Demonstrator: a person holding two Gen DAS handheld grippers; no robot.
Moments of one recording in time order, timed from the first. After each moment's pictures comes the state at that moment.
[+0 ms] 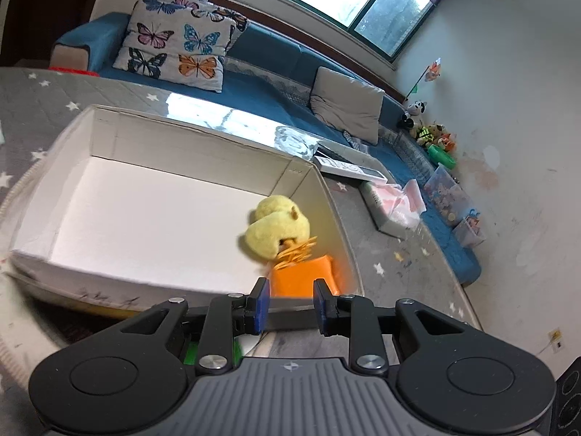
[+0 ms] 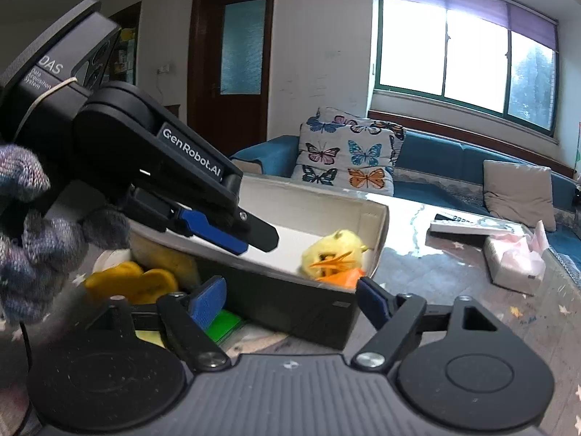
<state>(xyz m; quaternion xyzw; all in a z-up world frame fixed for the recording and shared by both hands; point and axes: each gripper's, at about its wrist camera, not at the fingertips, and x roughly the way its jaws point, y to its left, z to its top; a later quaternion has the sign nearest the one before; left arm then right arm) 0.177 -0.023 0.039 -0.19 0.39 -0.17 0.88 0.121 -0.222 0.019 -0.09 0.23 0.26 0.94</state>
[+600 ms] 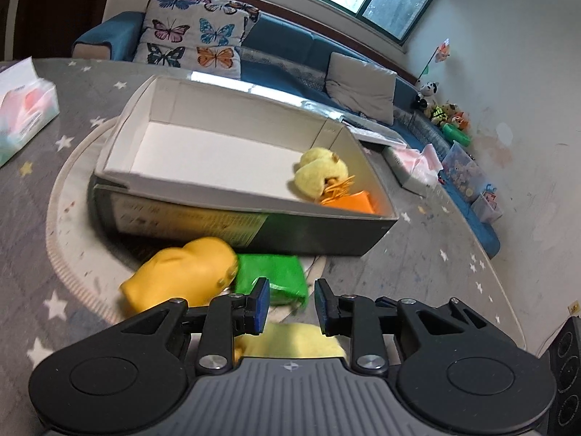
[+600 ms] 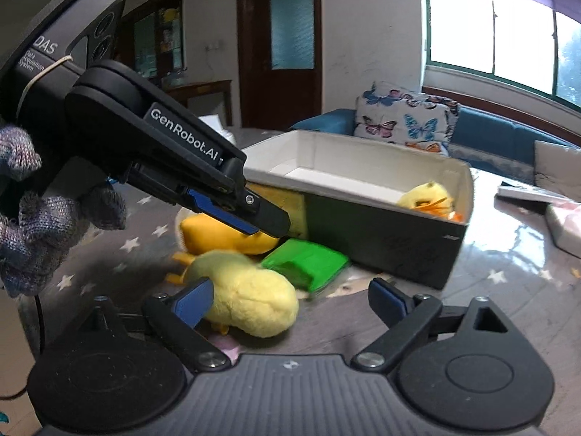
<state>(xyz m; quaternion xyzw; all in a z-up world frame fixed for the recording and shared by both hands) 0.113 0.016 0.020 -0.16 0.41 -0.16 0.88 0.071 -0.187 -0.009 -0.09 0.27 0.34 0.90</state>
